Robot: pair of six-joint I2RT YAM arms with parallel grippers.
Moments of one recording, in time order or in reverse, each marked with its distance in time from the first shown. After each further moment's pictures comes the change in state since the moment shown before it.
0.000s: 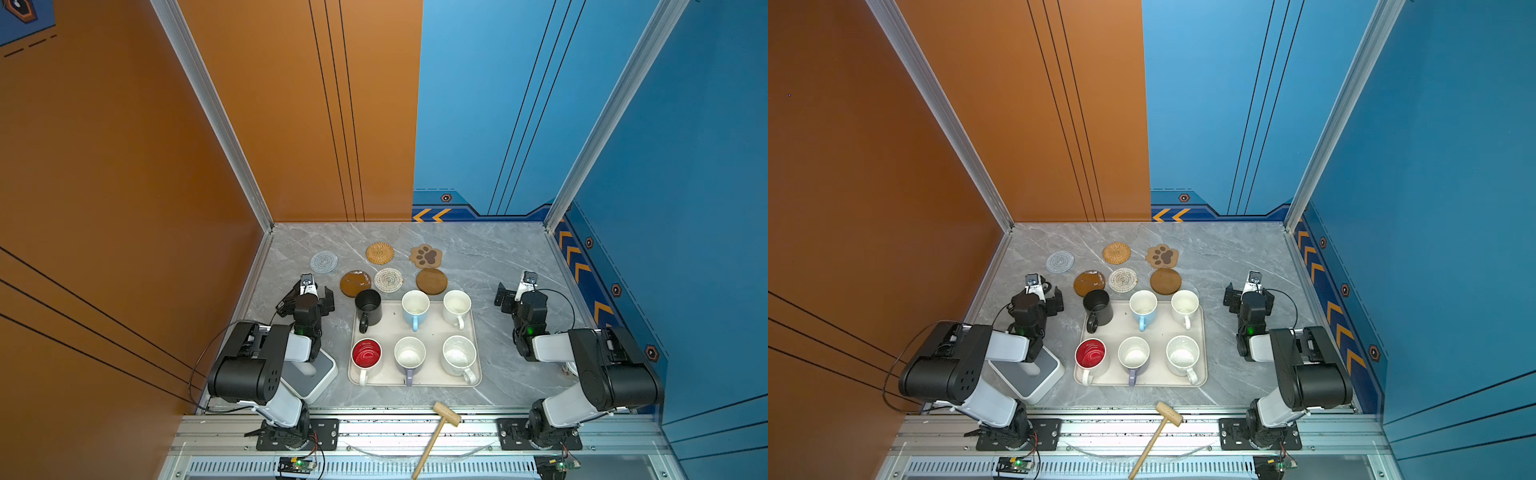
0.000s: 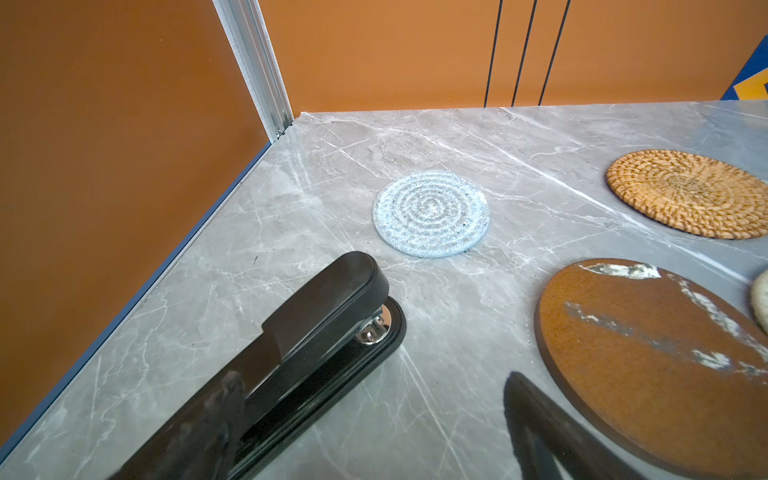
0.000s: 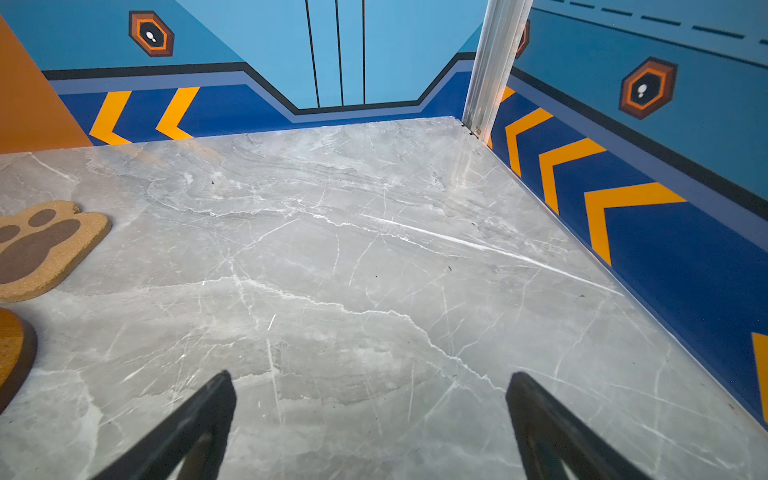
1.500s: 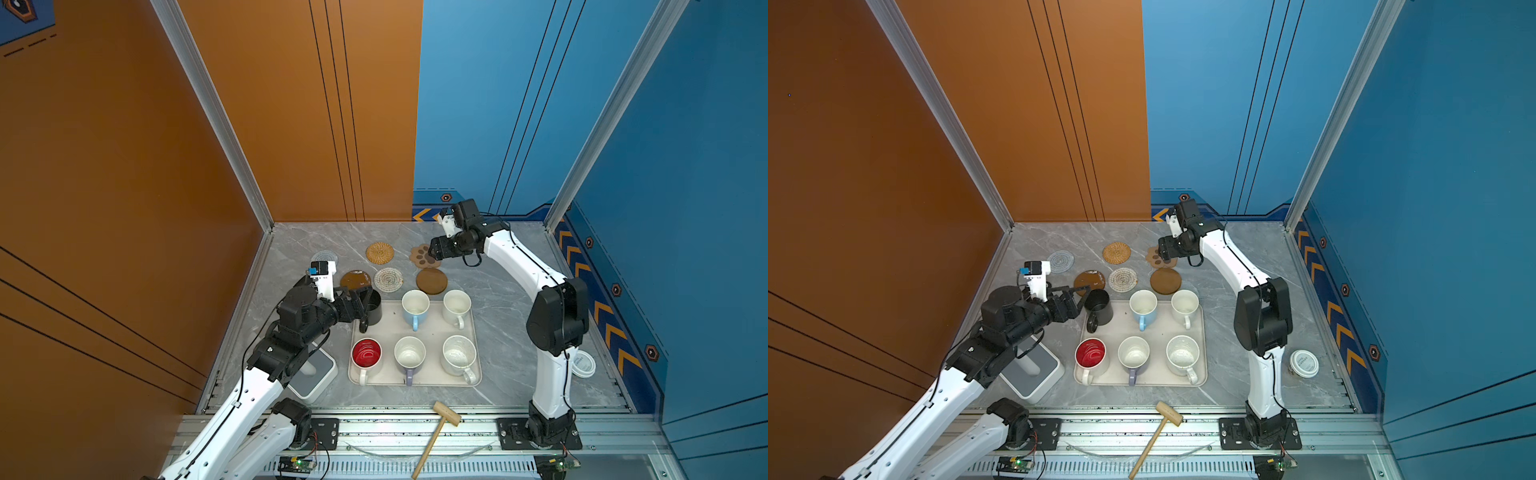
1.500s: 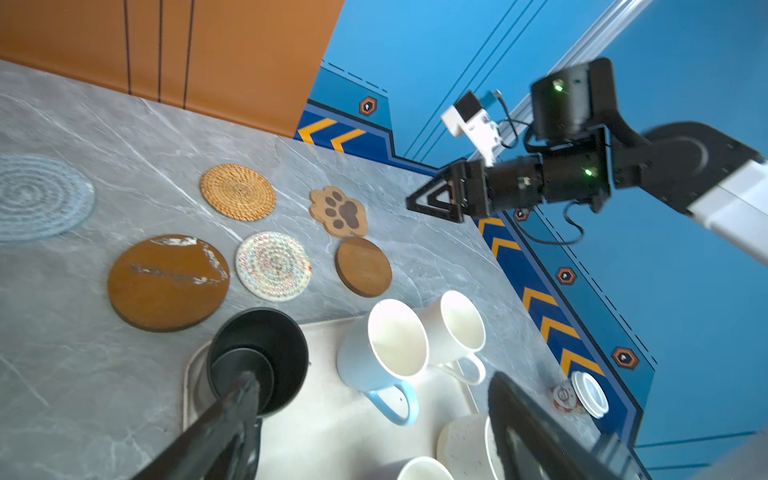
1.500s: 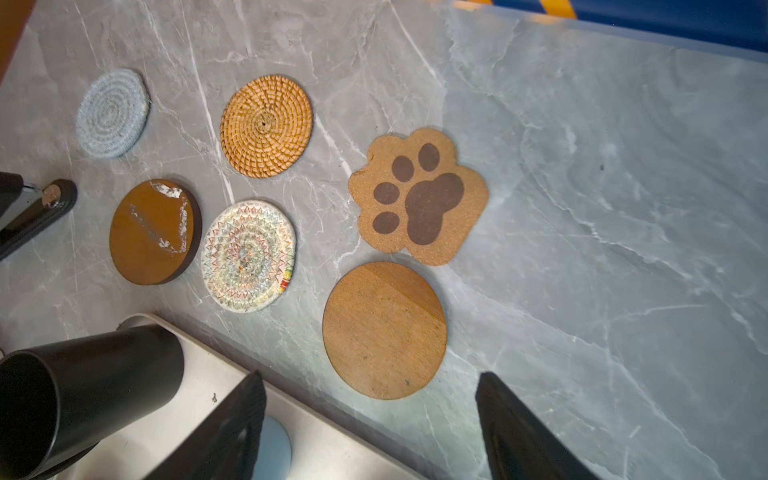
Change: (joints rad) left arm -0.360 -0.823 0.359 -1.152 0.512 -0.533; right arm 0.319 0.536 1.583 -1.696 -0.428 0.030
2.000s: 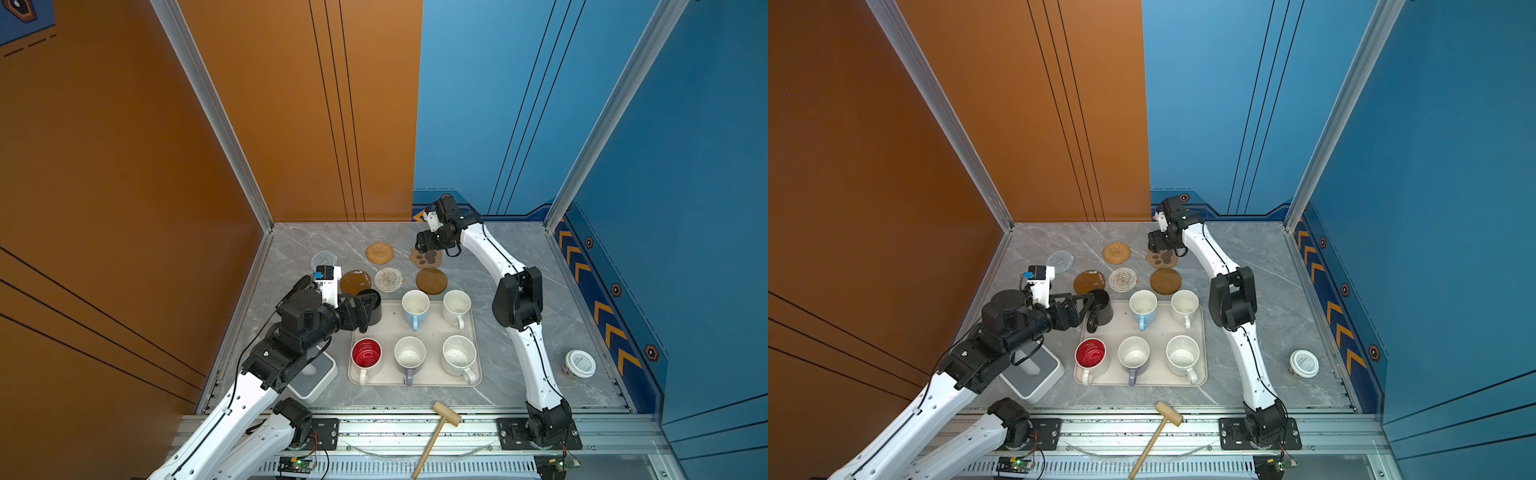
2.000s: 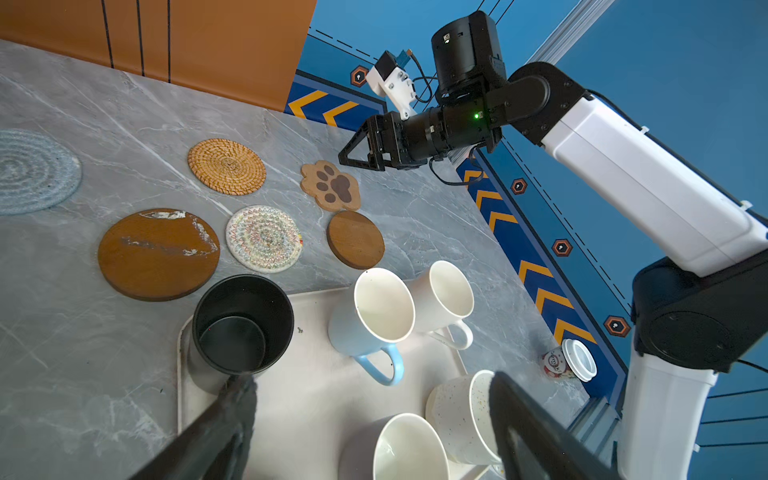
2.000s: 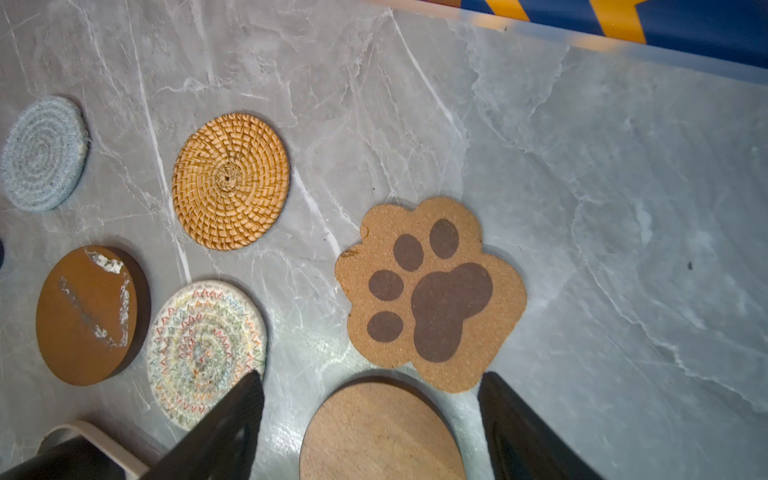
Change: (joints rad) left arm -0.080 -0.031 0.048 -0.124 -0.068 -0.002; right arm 0.005 0.397 0.486 -0.087 -0.016 -0.001
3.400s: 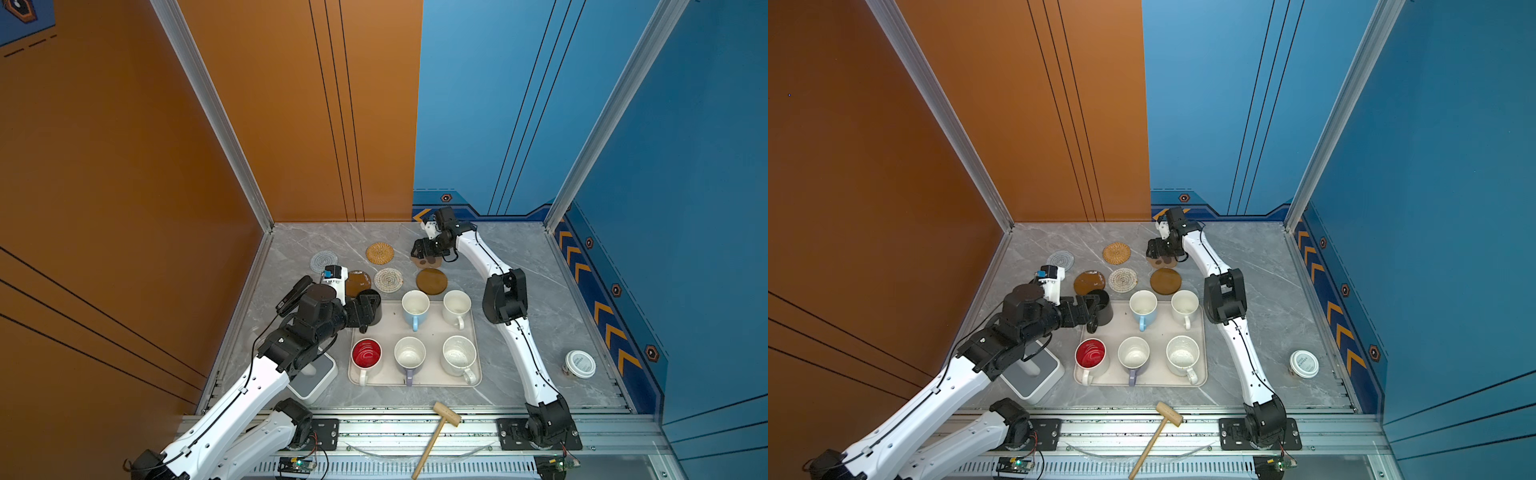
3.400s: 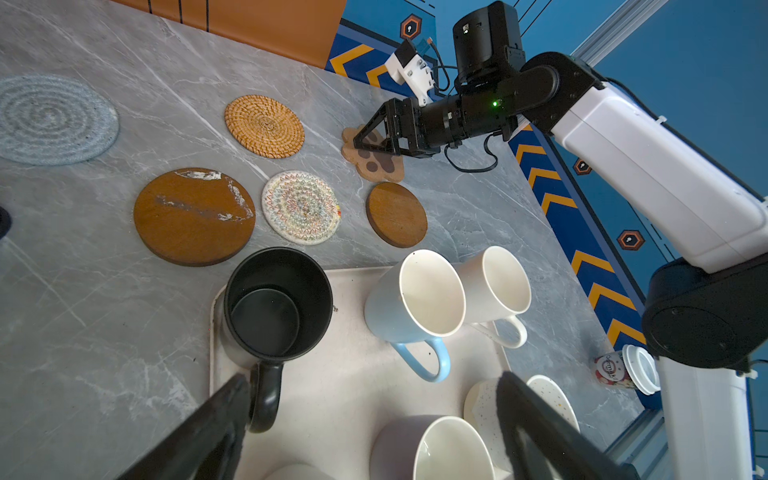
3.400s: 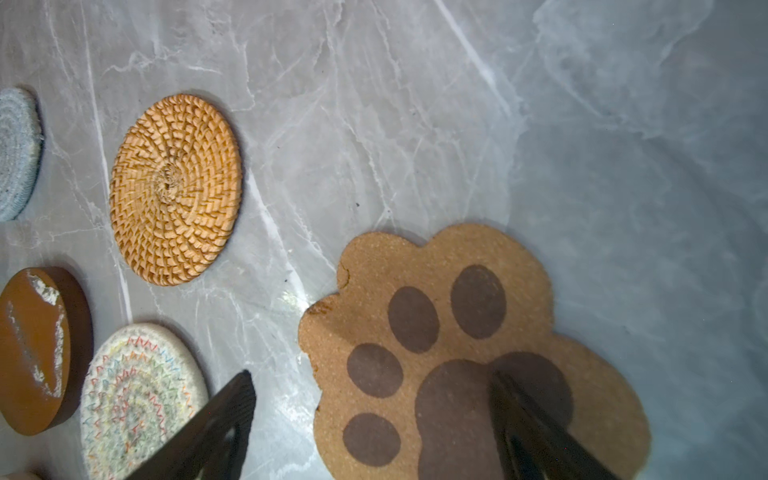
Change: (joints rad) left arm -0.006 0.121 0.000 -0.012 -0.064 -0.009; right arm -0.057 0.234 0.161 0.010 -0.149 0.006
